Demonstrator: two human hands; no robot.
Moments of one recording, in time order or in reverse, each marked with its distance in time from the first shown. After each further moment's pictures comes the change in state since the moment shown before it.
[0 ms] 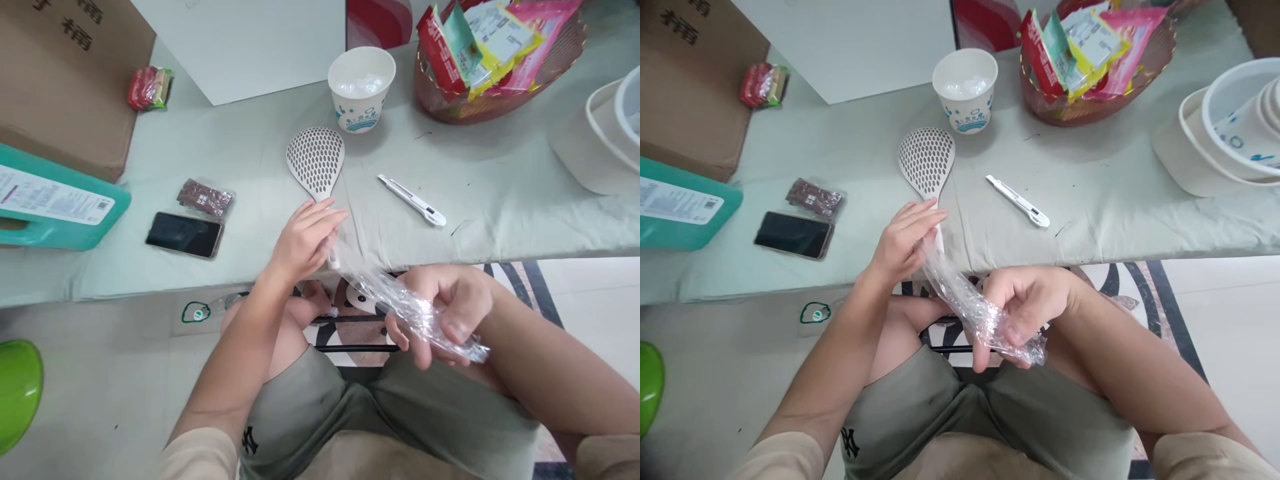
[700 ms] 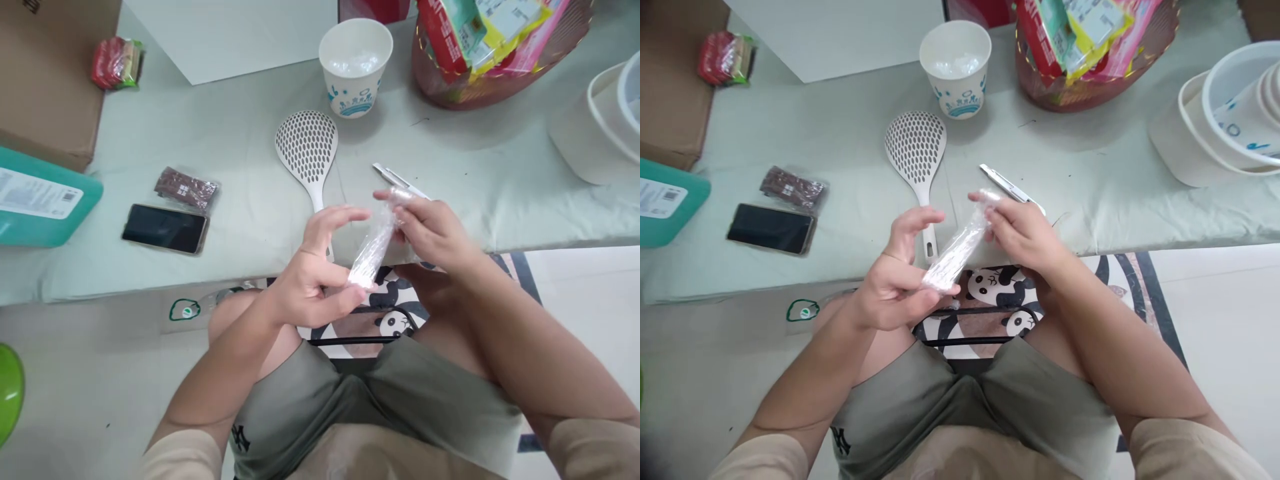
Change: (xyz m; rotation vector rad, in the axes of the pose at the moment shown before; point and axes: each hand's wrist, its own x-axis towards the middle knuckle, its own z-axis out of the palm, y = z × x) left_hand -0.009 0.063 -0.017 -0.434 -0.037 0.095; right_hand -0.007 -0.010 -0.015 -1.059 1.354 0.101
